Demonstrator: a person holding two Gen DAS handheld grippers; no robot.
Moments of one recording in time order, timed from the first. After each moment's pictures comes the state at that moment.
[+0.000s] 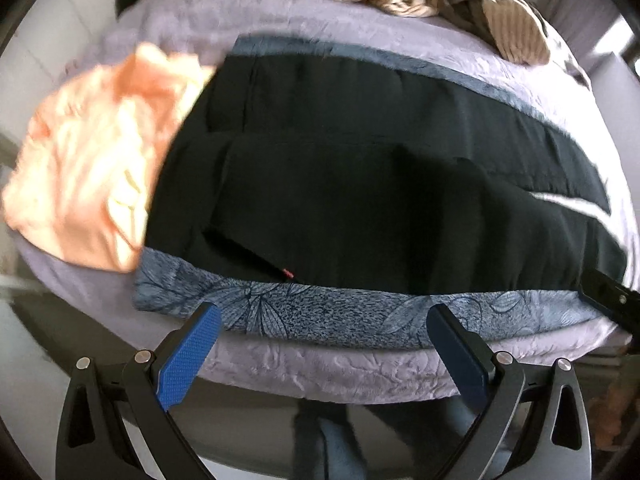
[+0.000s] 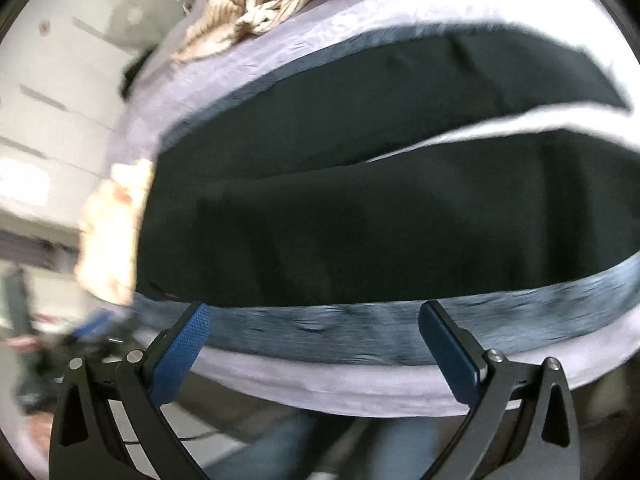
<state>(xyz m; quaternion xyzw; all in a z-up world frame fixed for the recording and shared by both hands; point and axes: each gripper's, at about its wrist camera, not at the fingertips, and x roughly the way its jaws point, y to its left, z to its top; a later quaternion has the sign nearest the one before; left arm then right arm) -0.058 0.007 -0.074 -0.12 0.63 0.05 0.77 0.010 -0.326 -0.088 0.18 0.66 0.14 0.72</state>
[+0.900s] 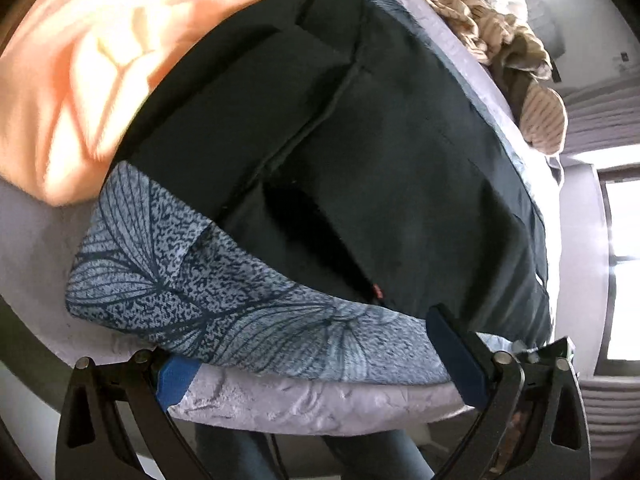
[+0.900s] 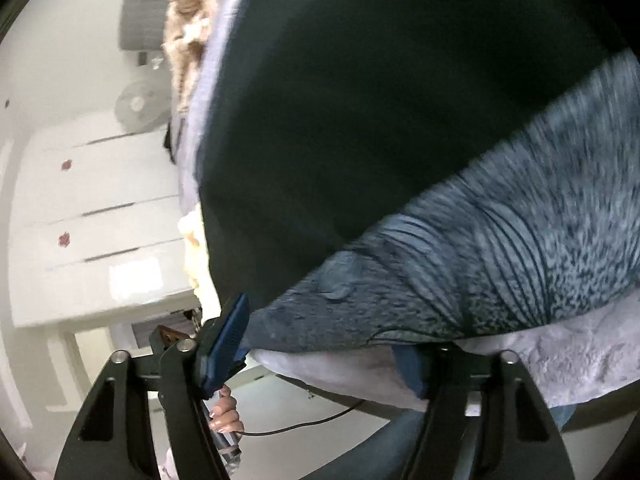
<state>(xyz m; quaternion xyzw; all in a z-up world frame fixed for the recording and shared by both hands) -0.071 0.085 -0.168 -0.34 0.60 0.01 0.72 -0.024 -0.327 -0.206 0.47 0.64 0.16 0.59</state>
